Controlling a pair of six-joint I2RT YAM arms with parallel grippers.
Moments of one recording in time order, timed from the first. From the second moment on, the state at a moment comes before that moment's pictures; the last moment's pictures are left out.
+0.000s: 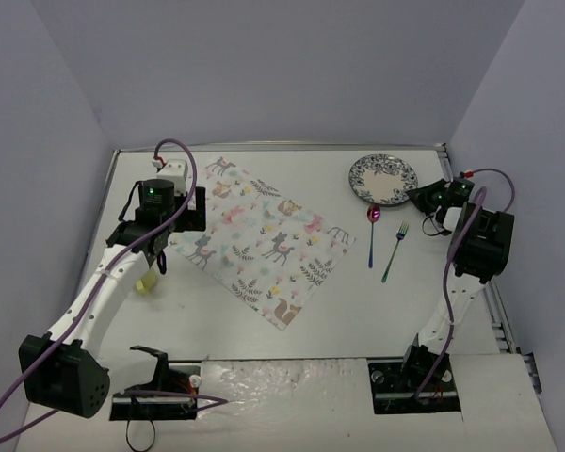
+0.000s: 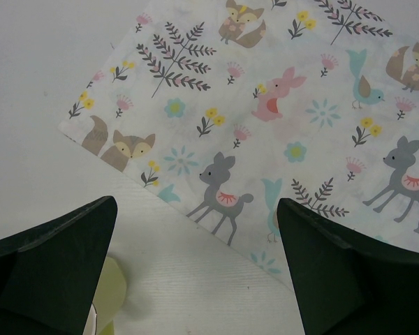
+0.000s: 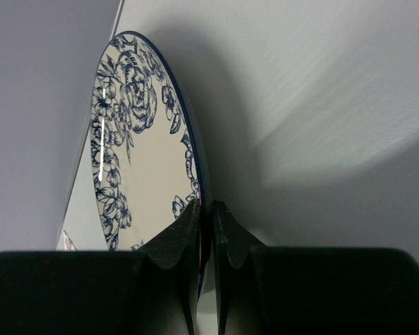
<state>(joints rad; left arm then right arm) -0.24 1.18 1.04 -0.46 -0.16 -0.09 -0.36 2.18 1.23 0.41 -0.45 0.86</state>
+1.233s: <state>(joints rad) -0.24 1.18 1.04 -0.46 -0.16 -0.09 0.33 2.09 1.17 0.59 -0.61 1.05</state>
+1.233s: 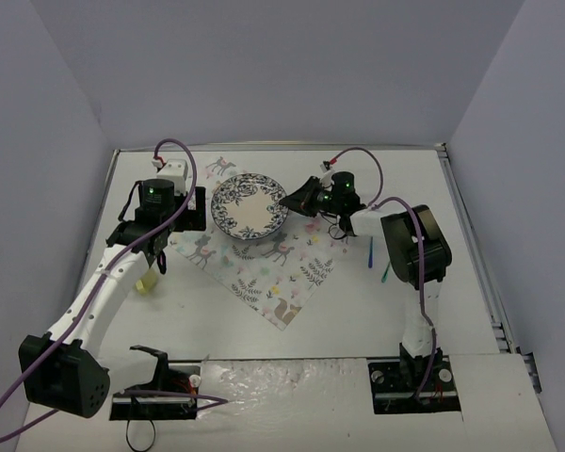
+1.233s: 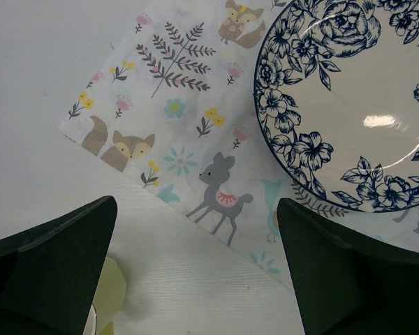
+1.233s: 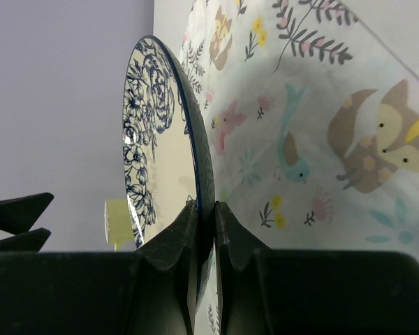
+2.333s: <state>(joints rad) -0.24 1.18 1.04 -0.45 -0.16 -0.09 0.39 2.19 1.19 0.54 -0.59 0.85</state>
